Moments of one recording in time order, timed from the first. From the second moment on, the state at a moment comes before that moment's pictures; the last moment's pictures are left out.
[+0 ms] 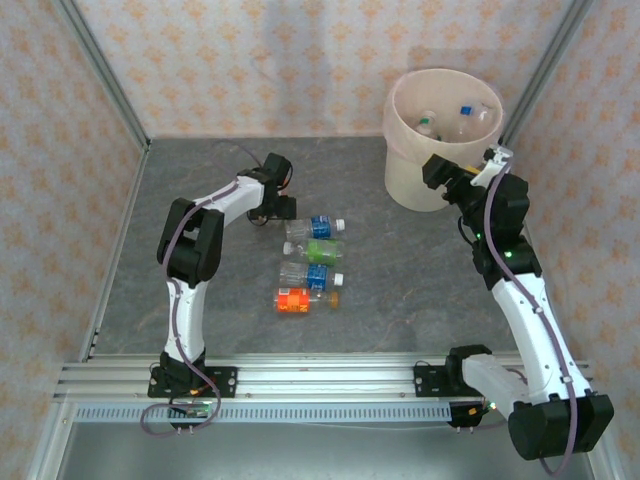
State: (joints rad) left arm -0.30 2.14 1.60 -0.69 -0.11 -0.37; right arm 0.10 0.95 0.96 -0.15 -0.10 0.51
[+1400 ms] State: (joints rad) left arm -0.50 1.46 1.15 -0.14 0.42 -0.33; right arm 0.35 1.14 0.95 -0.03 -0.41 0.55
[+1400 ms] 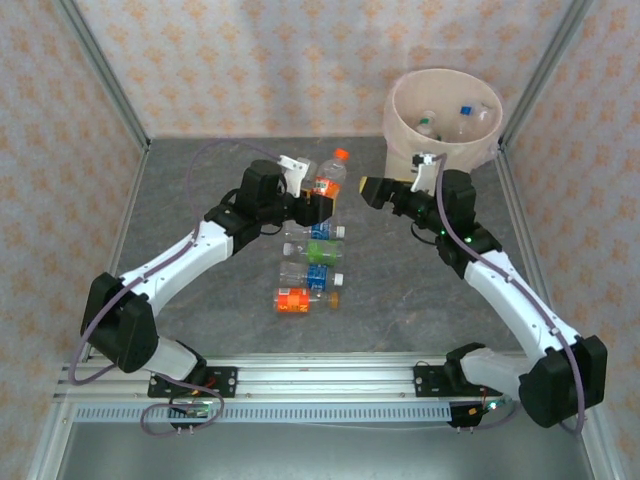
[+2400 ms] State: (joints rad) left arm -0.57 1.47 1.16 -0.06 0.54 -0.33; right arm 0.39 1.28 1.05 0.03 -0.61 0.65
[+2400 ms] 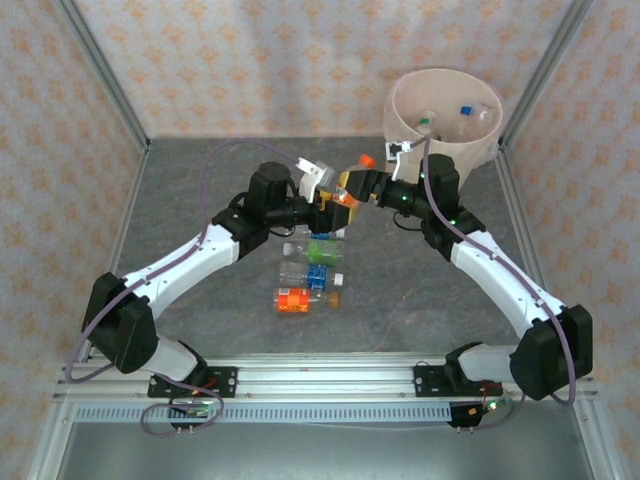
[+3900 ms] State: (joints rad) left arm -0.56 0.95 0.77 -0.21 -0.45 -0.45; right arm 0.12 1.83 2.15 -0.52 0.23 0.14
